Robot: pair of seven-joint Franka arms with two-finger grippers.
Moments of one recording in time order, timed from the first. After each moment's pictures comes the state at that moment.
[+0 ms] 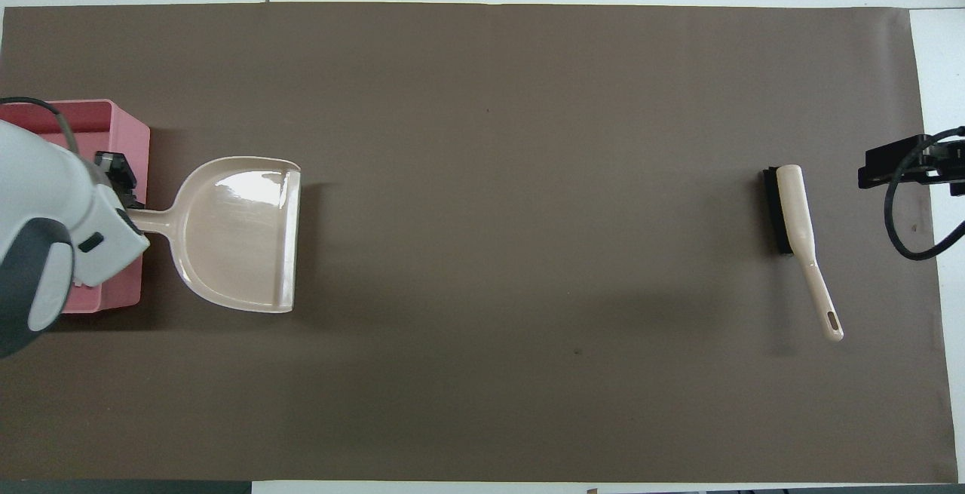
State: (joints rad) left arm -0.21 -0.11 0.02 -2.08 0.28 1.95 1.41; right arm -0.13 -0.04 0.08 -1.62 -0.01 1.56 0.06
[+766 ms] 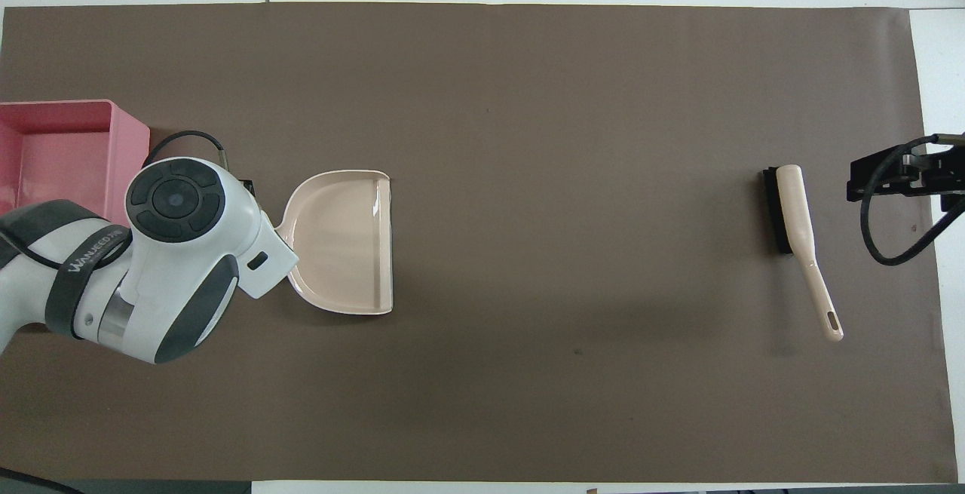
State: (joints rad) left arm -0.39 -0.02 0.03 -2.17 0.29 2.08 1.13; right arm 0.06 -0.05 -0.07 -1.62 -0.05 1.51 0.14
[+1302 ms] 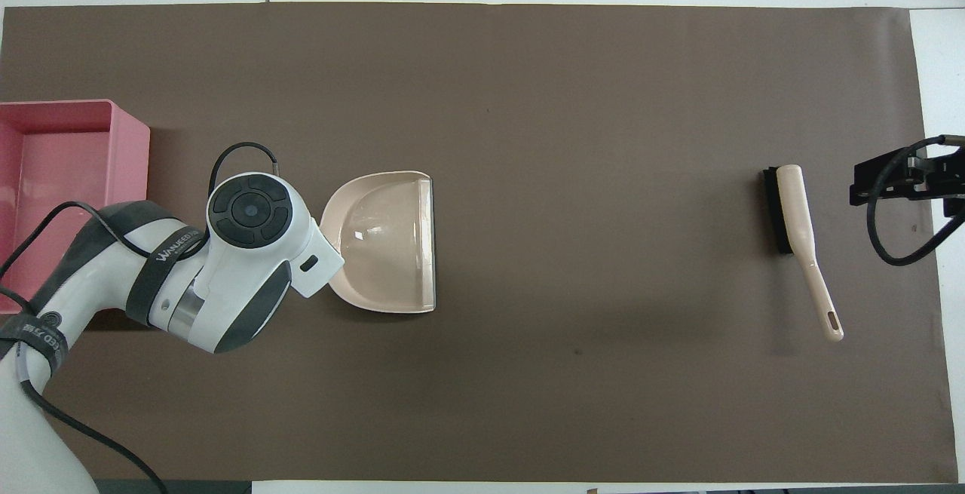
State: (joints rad) left arm -0.44 0.07 0.03 -2.19 0.29 2.16 1.06; right arm 0.04 -0.05 -0.06 -1.62 -0.04 1.49 0.15
